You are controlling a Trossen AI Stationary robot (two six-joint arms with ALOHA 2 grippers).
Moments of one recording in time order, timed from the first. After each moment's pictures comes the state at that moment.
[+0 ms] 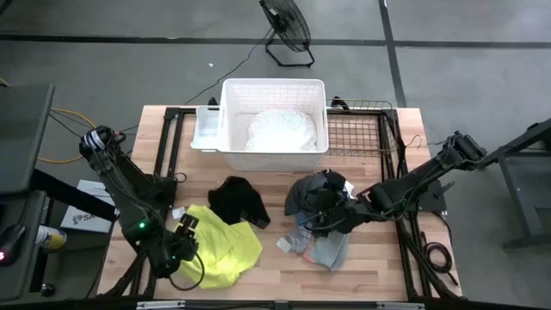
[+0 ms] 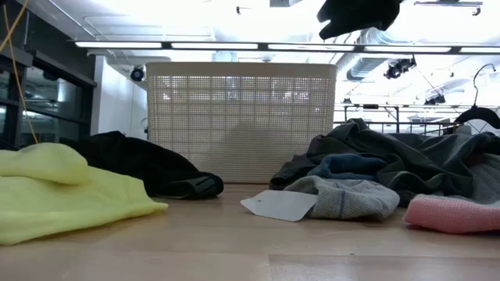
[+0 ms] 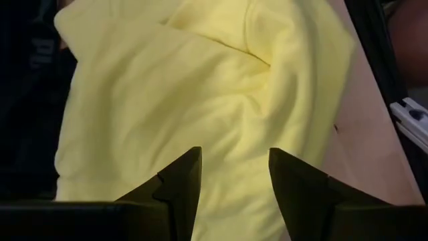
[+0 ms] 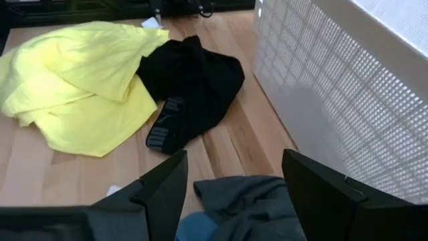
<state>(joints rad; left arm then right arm) -0.99 1.31 0.99 -0.92 -0.22 -0.57 0.48 1.40 1.05 -0.40 0.67 0.50</state>
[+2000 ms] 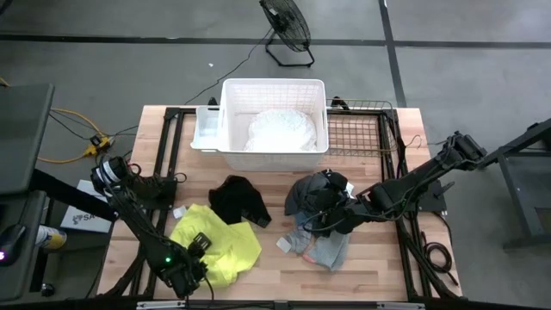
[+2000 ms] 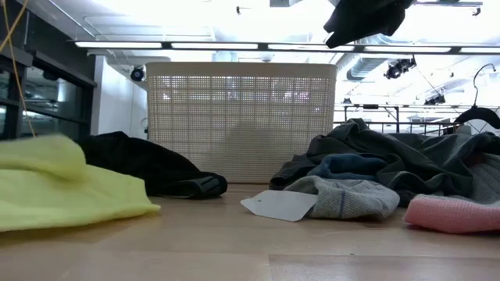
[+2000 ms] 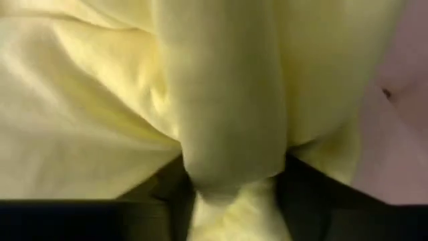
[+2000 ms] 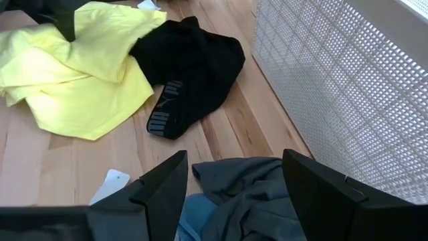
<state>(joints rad) -1.00 1.74 0.99 -0.79 -0.11 -0.30 0.48 1.40 1.05 -0.47 0.64 0.55</state>
